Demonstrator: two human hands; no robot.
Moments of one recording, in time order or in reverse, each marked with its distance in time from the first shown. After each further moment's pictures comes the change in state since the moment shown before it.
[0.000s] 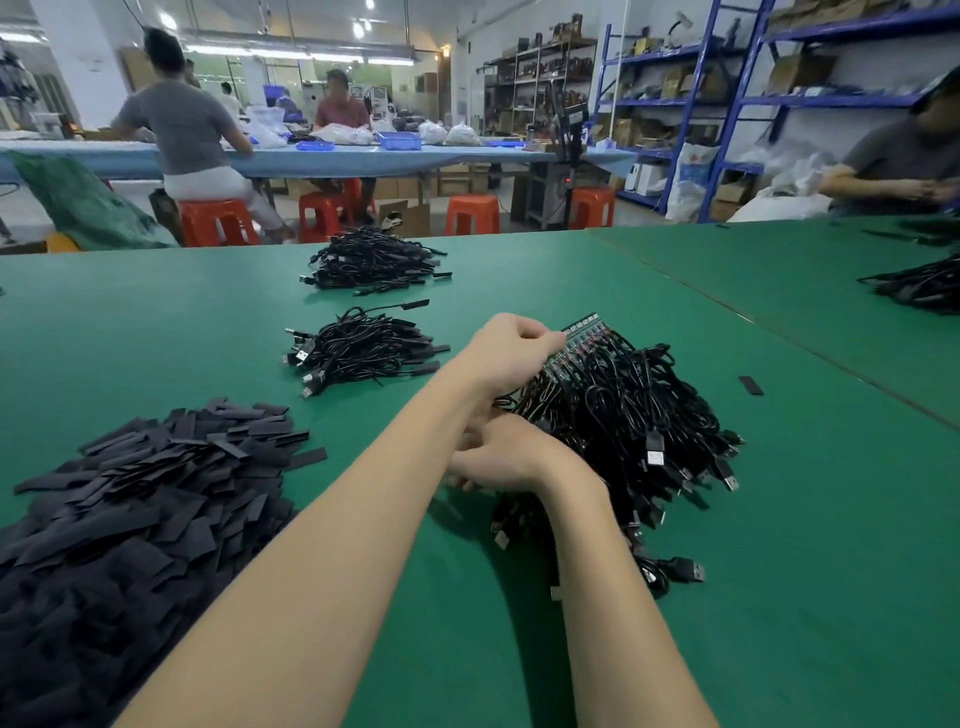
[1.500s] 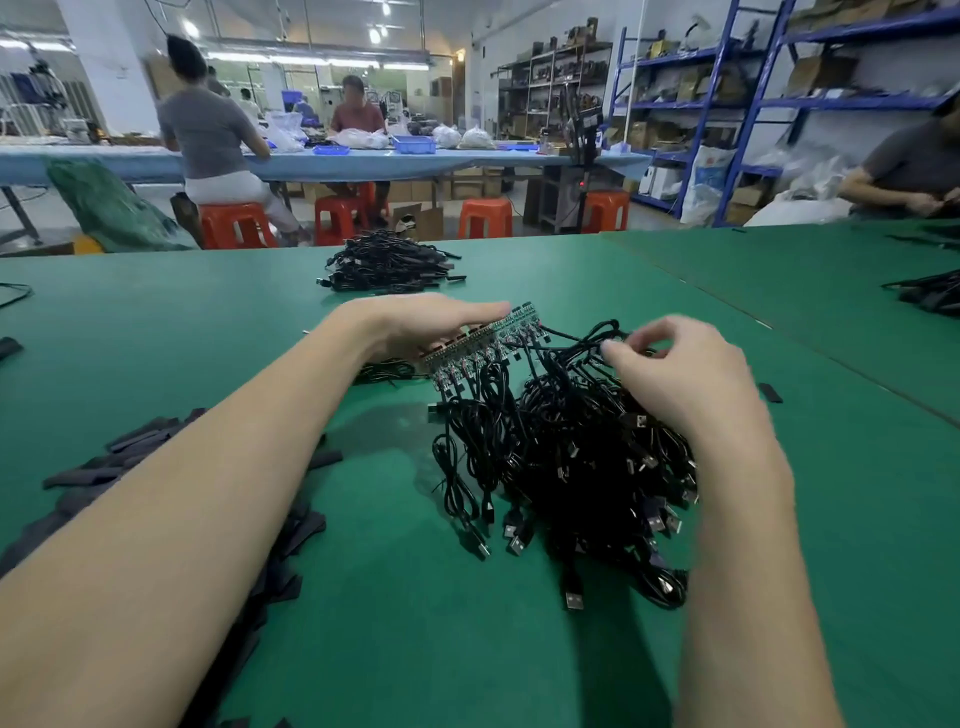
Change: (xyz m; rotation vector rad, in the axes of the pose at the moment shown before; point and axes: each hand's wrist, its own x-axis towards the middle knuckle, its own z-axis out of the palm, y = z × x) left_hand 0.013 -0.015 -0.100 0.231 -0.307 -0.211; right_hand -0.068 -0.012 -0.064 -0.216 0.929 0.152
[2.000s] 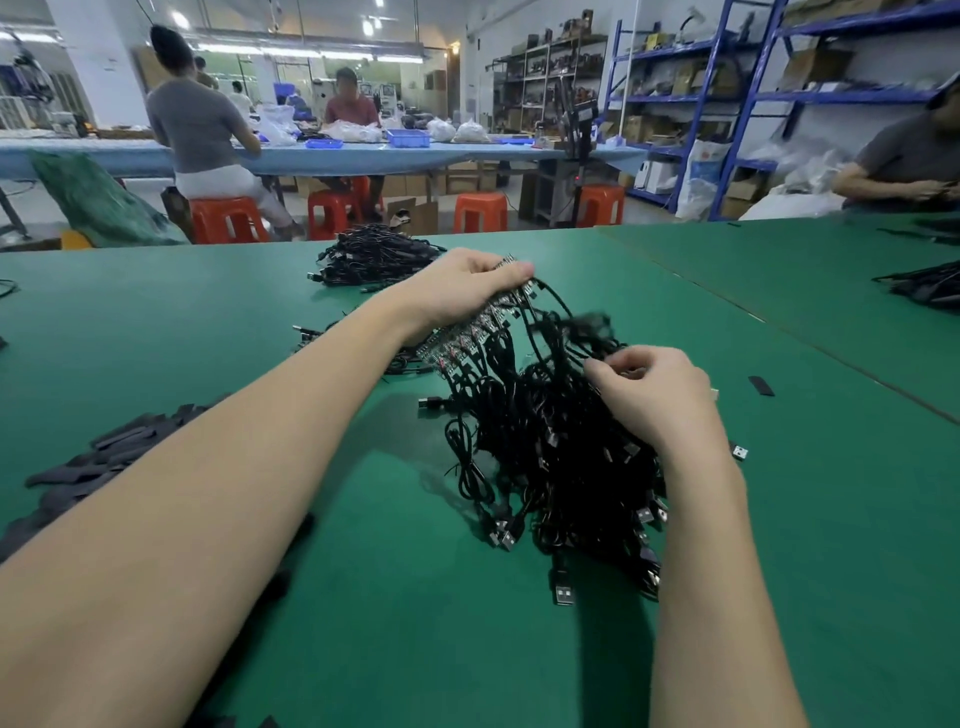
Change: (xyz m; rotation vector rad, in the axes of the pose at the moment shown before) left_hand 0.014 0.026 0.018 -0.127 0.287 0.309; right_hand 0.012 0.025 0.027 0.104 -0.034 0.039
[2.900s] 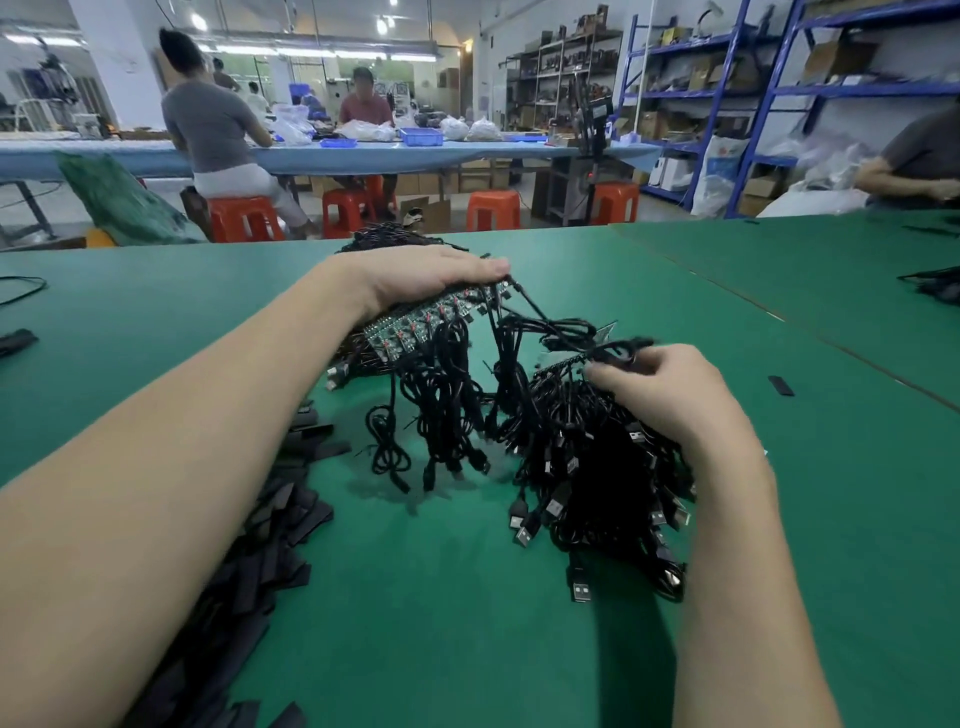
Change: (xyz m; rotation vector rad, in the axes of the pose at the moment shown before) left_hand -0.019 -0.004 -0.053 0.214 -0.207 -0.059; right_hand -0.005 -0.008 -0.006 0.014 -0.117 -0.059
